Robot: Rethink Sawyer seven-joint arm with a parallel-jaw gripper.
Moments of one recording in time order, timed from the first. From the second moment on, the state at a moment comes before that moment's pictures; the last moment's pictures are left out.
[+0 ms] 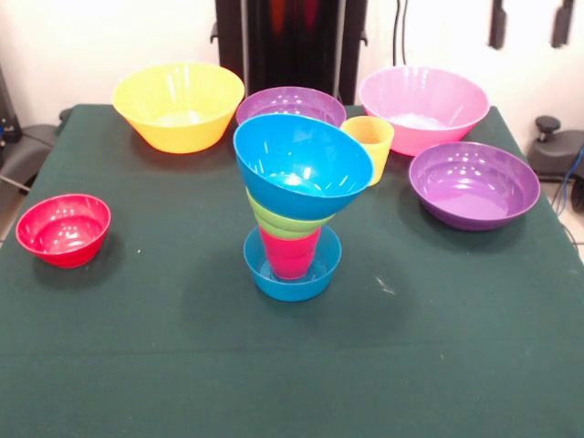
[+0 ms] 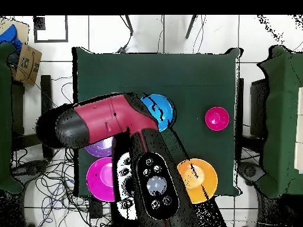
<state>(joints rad) -0.25 -0.99 0.45 1.72 -0.27 0.74 2.23</state>
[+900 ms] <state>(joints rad) -0.12 -0.71 0.23 1.45 -0.27 0.74 2.27</state>
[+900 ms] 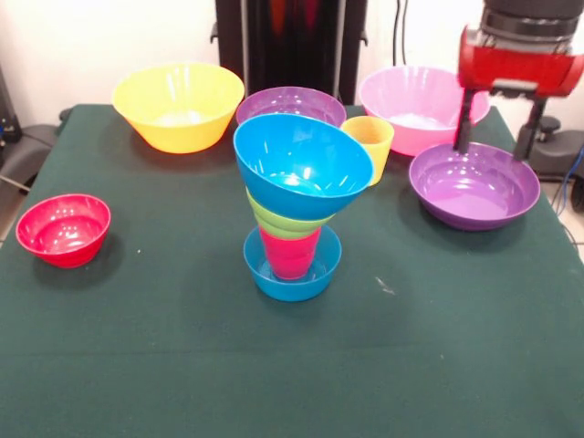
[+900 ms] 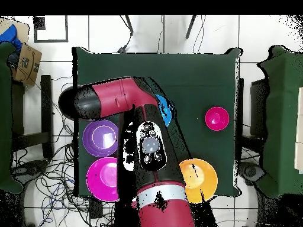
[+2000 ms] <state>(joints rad) 0.01 -0.58 0.05 1.39 -0.26 0.72 2.27</state>
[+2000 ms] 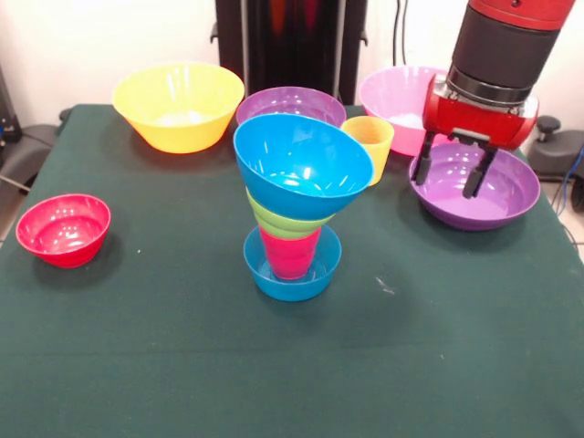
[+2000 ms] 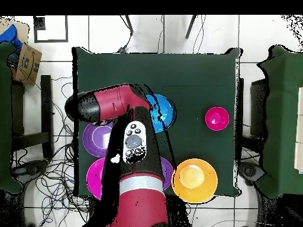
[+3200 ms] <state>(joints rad) 0.09 -0.55 0.01 1.45 -0.10 0.65 2.27</state>
